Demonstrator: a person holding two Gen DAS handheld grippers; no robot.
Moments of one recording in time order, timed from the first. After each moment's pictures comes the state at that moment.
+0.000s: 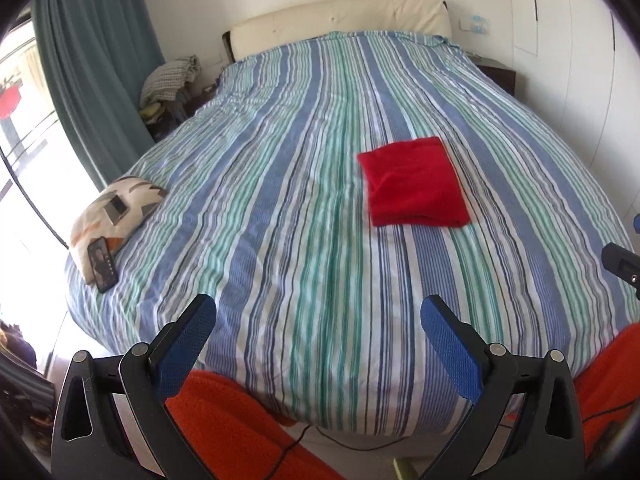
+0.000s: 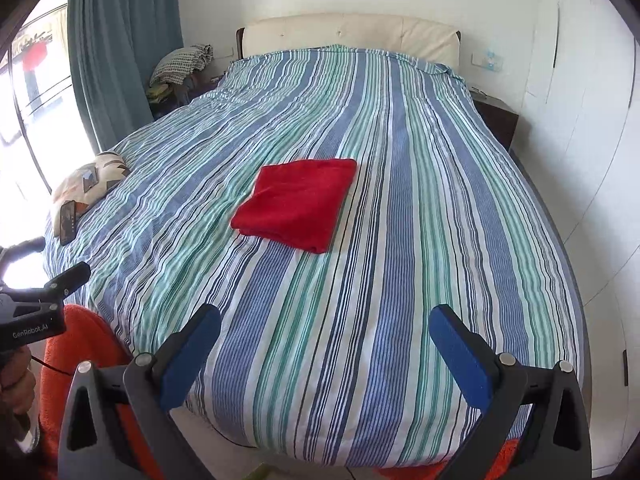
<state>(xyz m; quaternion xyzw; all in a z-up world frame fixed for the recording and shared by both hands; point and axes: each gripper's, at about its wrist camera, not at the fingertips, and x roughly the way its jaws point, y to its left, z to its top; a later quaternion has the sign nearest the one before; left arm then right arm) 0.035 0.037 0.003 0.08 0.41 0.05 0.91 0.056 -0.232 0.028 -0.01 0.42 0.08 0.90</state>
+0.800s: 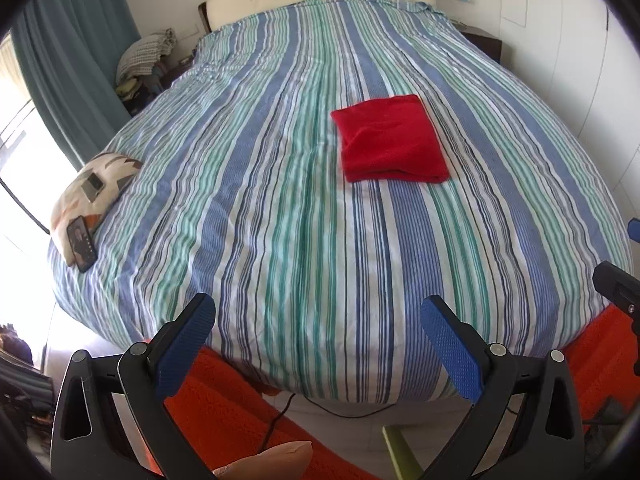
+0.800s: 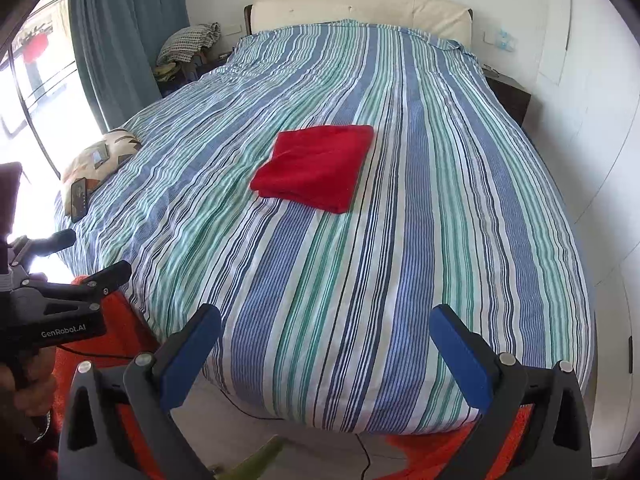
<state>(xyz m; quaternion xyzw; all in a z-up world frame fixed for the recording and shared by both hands) 0.029 0.029 -0.018 0.08 0.47 0.02 0.88 0.030 -0.219 0.016 -0.01 0.46 0.10 0.88</state>
